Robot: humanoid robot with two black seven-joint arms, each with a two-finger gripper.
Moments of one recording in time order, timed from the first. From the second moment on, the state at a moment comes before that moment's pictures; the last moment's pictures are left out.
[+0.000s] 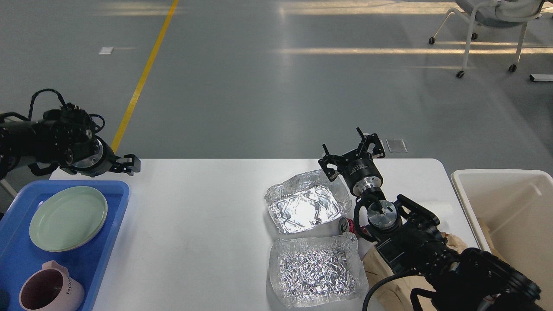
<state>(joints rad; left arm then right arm) -1.59 0.33 1.24 -0.72 0.11 -0.57 0.08 0.77 0.17 0.81 0.19 0.28 0.46 0.24</state>
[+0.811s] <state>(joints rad) -2.26 0.32 1.27 -0.79 -0.03 -0.96 0.08 0.77 0.17 0.81 0.19 0.28 0.46 0.24</state>
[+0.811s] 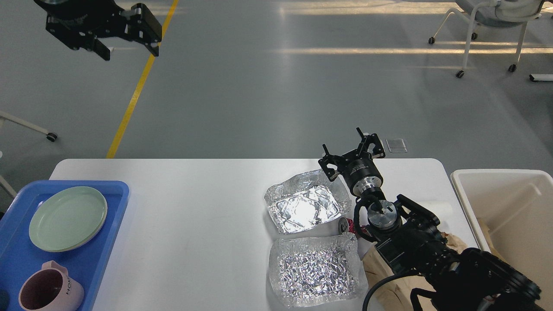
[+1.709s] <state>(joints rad) -2.32 0.32 1.22 -0.78 -0.04 -0.96 0.08 0.77 0.17 0.81 0.19 0.28 0.46 0.24</state>
